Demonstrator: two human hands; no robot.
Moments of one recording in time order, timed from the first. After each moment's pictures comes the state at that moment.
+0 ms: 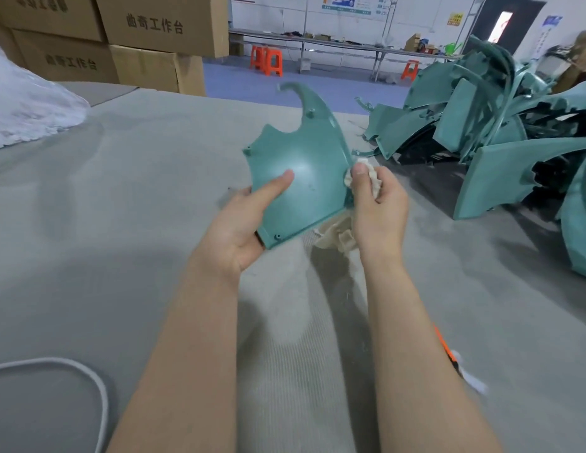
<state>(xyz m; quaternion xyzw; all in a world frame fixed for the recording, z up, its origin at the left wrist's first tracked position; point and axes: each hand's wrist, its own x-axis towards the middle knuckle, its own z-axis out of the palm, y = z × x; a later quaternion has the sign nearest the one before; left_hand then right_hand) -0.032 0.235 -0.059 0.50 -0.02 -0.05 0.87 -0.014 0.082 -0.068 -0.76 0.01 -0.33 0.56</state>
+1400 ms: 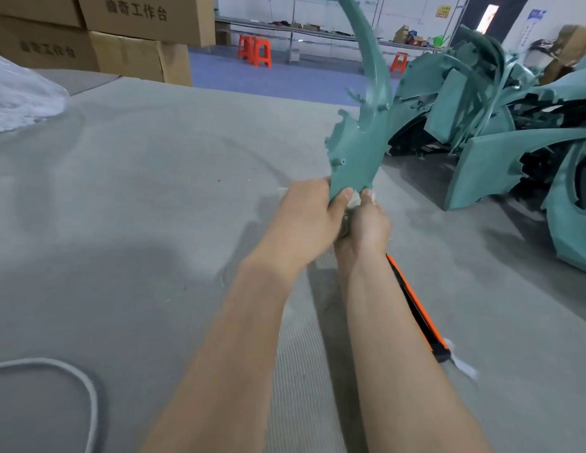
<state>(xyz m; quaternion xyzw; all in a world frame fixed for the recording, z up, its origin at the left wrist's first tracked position) -0.047 0.179 -0.045 0.88 -0.15 0.16 0.41 -0.013 0.096 -0.075 -0.45 0.22 -0.19 0.85</state>
